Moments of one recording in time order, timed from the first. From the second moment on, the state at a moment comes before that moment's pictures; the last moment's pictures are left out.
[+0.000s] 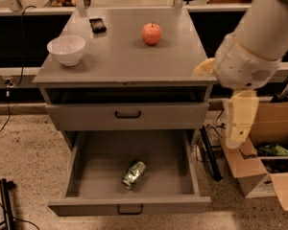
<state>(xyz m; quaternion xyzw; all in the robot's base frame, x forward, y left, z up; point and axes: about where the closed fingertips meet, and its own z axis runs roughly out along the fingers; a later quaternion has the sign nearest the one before) 0.433 -0.144 0.920 -0.76 0.63 0.05 0.12</state>
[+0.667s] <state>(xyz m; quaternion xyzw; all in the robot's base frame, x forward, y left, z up) 0.394 -0.114 0.850 -0.87 0.49 0.07 0.03</state>
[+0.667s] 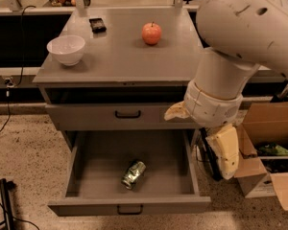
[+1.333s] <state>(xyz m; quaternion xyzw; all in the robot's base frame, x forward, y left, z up) 0.413 -0.100 0.835 -0.88 0.47 0.05 0.03</state>
